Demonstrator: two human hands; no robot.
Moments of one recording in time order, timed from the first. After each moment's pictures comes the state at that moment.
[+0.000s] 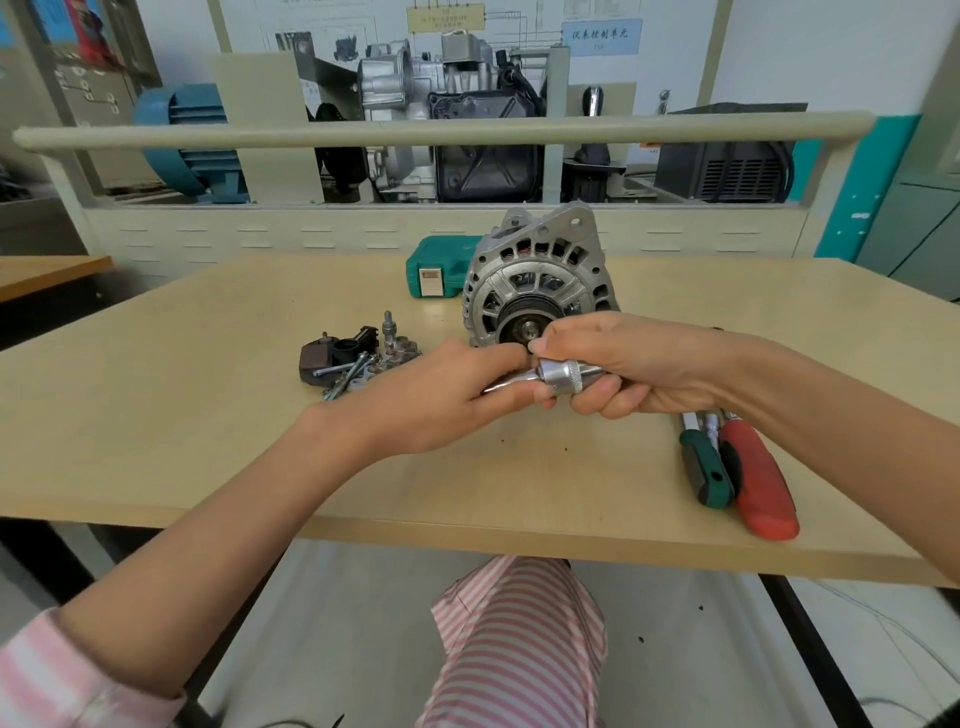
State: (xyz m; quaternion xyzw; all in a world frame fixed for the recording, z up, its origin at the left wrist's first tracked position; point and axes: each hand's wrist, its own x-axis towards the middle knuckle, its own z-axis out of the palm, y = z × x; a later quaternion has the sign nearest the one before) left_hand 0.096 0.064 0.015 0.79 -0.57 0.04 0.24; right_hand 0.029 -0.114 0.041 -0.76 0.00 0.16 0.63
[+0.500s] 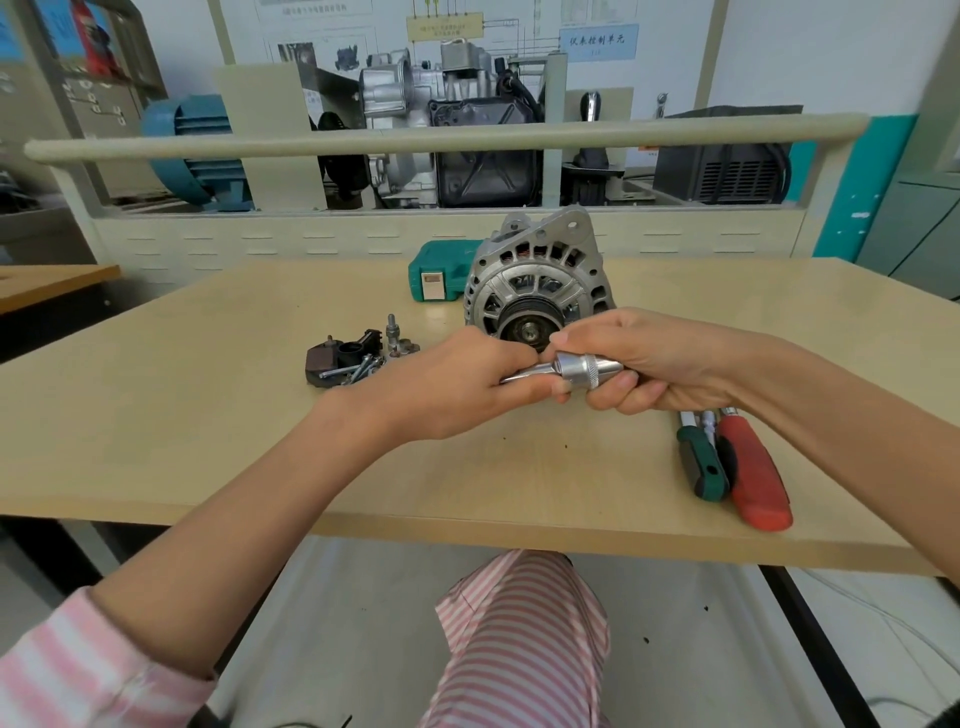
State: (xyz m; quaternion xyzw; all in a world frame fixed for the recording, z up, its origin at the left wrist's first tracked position) left_hand 0.094 0.056 0.024 0.81 -0.56 0.05 0.18; right_hand 0.021 -0.123 0.041 -0.75 0.00 0.15 0.64
